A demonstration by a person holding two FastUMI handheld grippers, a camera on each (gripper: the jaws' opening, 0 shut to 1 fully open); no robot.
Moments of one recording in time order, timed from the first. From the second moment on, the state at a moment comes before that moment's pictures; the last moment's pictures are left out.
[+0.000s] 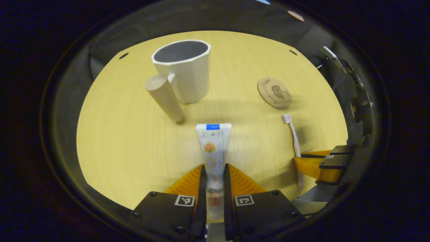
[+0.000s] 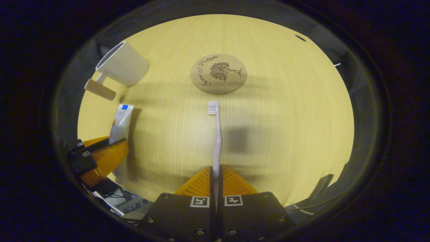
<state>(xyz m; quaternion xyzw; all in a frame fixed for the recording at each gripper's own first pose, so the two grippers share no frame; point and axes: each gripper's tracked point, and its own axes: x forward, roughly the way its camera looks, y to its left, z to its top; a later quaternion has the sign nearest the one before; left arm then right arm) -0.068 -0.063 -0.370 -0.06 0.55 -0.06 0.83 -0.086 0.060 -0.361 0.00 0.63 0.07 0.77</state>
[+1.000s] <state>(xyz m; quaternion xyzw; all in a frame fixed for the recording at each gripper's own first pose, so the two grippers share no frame) 0.018 -0.059 -0.192 -0.07 0.40 -0.09 0.91 -0.086 0.059 -0.361 0.04 0.63 0.06 0.77</state>
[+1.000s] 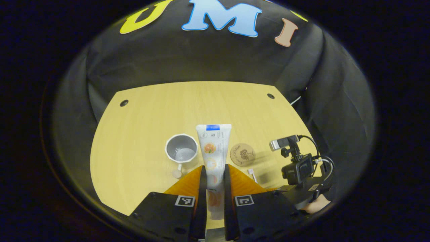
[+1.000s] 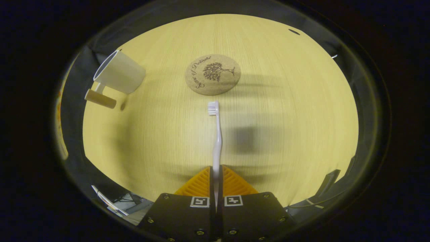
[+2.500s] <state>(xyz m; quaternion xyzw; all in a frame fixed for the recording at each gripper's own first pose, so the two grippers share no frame) 0.145 -0.014 -0.252 -0.04 0.28 -0.05 0.96 -0.087 0.058 -0.366 0.01 0.61 0.08 0.79</state>
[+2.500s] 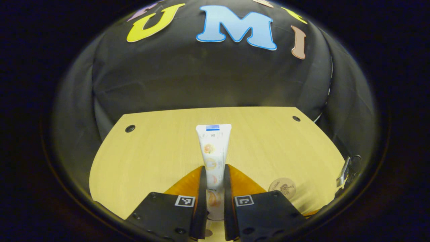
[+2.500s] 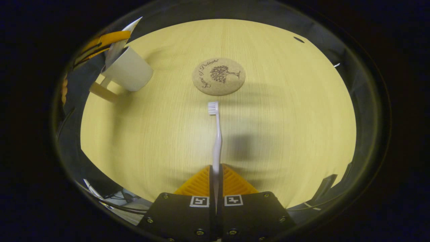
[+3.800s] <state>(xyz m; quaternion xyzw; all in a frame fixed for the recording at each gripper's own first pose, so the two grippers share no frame) 0.087 0.004 -0.240 -0.01 0.25 -0.03 0.97 -0.055 0.066 -0.322 0.06 0.54 0.07 0.84</state>
